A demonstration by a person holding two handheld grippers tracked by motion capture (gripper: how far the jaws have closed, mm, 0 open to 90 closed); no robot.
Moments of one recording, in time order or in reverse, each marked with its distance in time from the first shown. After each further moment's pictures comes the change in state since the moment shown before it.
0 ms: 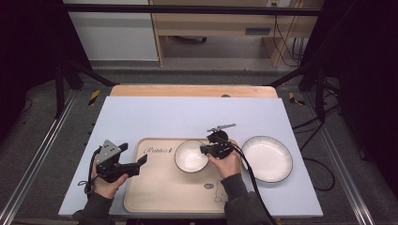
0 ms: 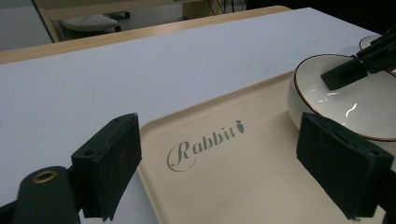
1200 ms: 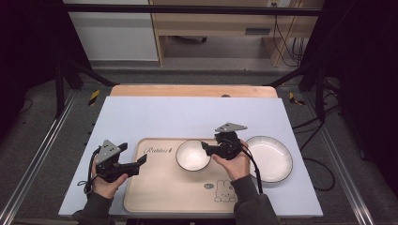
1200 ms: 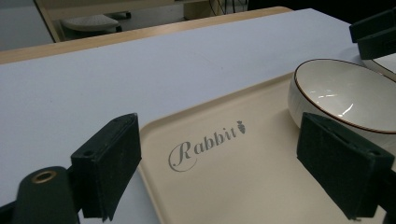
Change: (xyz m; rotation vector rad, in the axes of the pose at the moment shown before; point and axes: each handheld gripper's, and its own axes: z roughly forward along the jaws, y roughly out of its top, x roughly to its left) left arm 0.001 0.000 0.000 -0.005 0.003 -0.007; right arm -0.002 -0.003 -0.036 -0.216 -0.067 -0.143
